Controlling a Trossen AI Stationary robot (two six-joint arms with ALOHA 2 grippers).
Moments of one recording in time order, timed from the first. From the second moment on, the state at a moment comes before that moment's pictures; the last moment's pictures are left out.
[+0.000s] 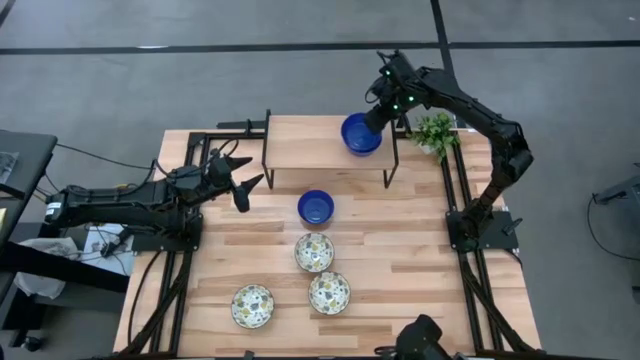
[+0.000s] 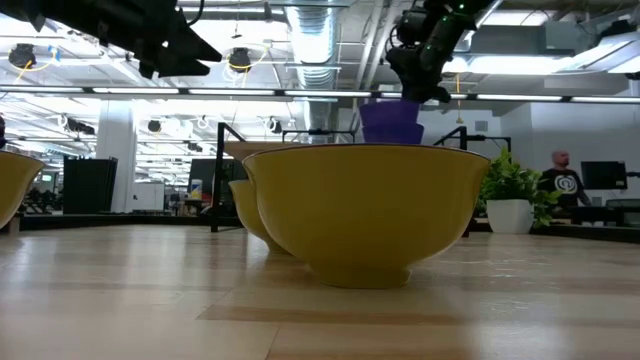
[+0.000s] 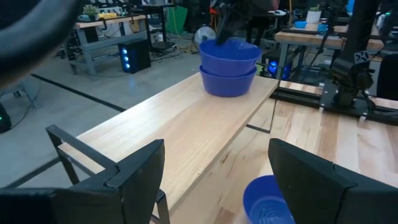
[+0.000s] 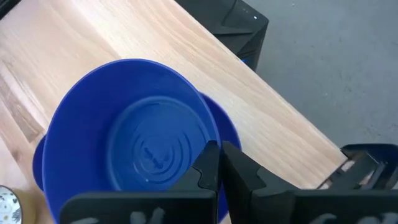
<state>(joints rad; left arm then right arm) 0.08 0.48 0.46 0.02 -0.46 -0.02 -0.78 1.69 1.71 -1.05 -0.19 0.00</state>
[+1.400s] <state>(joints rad) 0.08 0.48 0.46 0.02 -0.44 -0.02 -0.77 1.69 1.71 -1.09 -0.19 -0.01</state>
